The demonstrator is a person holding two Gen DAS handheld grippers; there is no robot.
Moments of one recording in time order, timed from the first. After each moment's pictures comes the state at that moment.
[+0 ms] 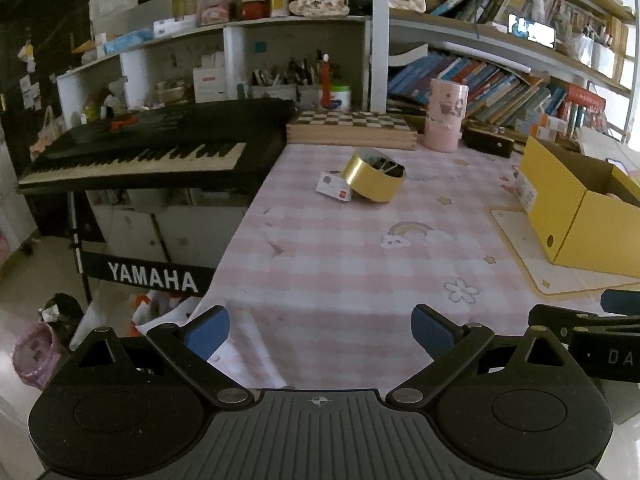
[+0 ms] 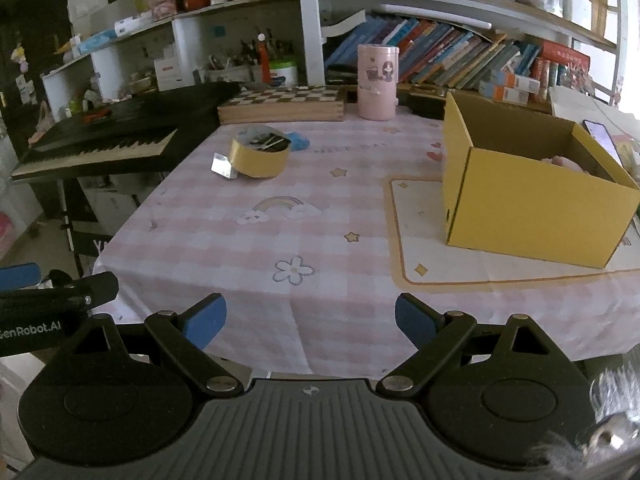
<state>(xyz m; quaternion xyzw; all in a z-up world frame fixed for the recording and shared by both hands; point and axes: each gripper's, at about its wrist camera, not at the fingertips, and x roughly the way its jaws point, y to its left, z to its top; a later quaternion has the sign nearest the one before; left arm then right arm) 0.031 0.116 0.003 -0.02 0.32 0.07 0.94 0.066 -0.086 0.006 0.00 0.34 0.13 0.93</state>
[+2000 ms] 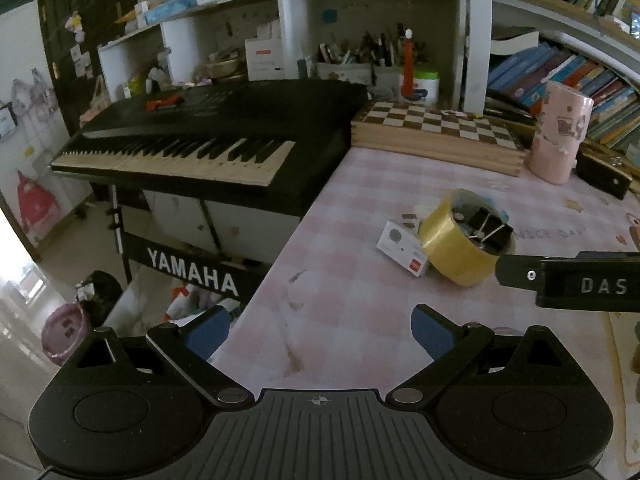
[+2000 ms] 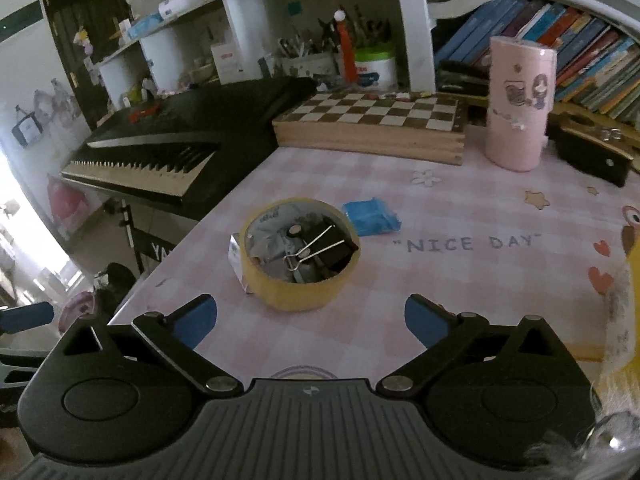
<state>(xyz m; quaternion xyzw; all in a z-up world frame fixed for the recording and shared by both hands) 0.204 0.137 -0.007 -0.04 0.36 0.20 0.91 0.325 -0.026 -0.012 0.00 0.37 0.30 0.88</state>
